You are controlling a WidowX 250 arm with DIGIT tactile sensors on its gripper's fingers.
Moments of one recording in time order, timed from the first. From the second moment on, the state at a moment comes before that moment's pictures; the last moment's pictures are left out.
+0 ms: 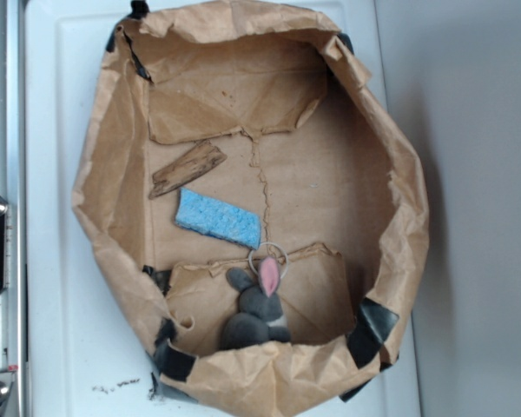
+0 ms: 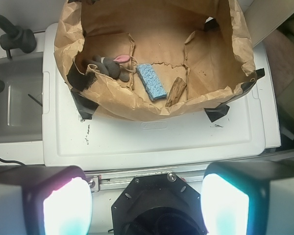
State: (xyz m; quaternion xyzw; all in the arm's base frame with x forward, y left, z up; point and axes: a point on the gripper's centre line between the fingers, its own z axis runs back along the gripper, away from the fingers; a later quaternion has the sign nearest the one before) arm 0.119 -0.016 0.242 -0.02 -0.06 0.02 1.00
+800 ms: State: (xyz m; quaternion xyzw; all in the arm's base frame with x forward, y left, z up) arm 0.171 -0.027 0.225 -0.04 -0.07 -0.03 1.00
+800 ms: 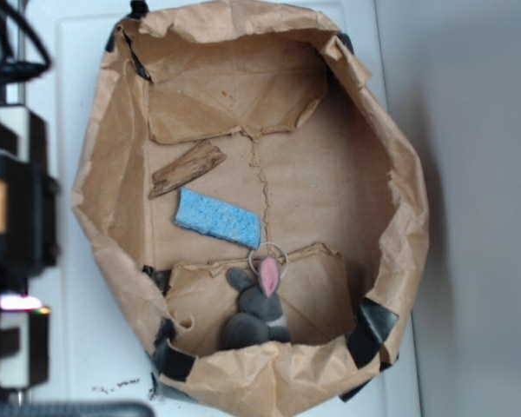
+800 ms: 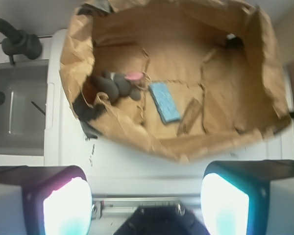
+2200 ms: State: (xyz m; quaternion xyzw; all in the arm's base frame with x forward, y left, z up) arm 0.247 0.013 0.107 -0.03 -0.04 -0.14 0.99
